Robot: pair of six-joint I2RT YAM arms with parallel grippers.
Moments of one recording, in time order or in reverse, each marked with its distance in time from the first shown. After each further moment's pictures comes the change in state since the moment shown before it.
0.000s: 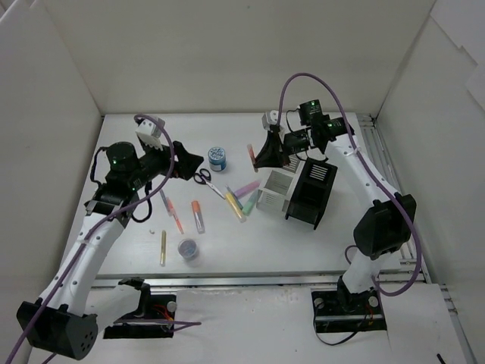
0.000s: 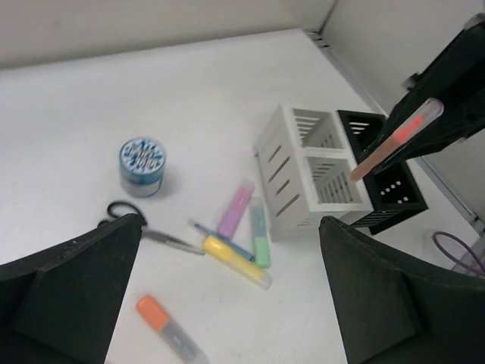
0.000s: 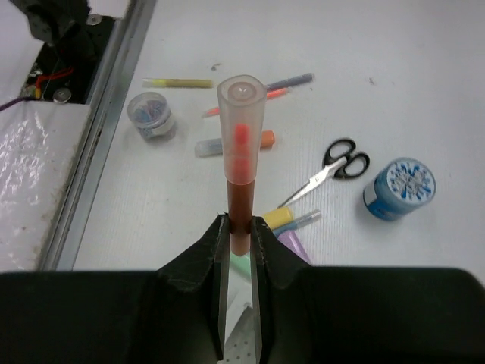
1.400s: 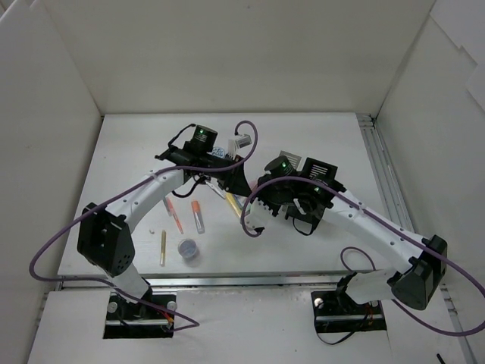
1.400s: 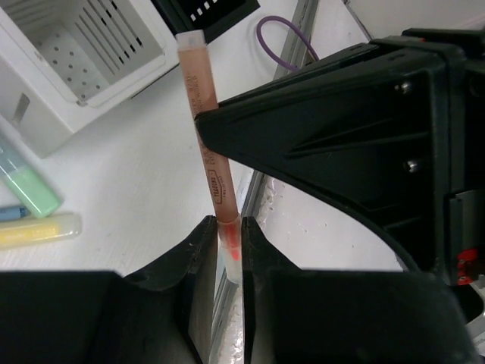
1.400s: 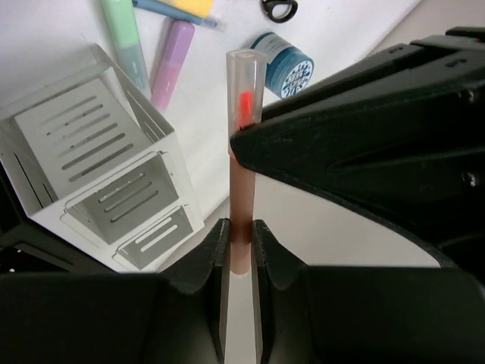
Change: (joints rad) left arm -0.287 0.569 0.347 -0.402 0.480 0.099; right arm 0.486 -0.415 -0.481 0.197 1.158 -0.834
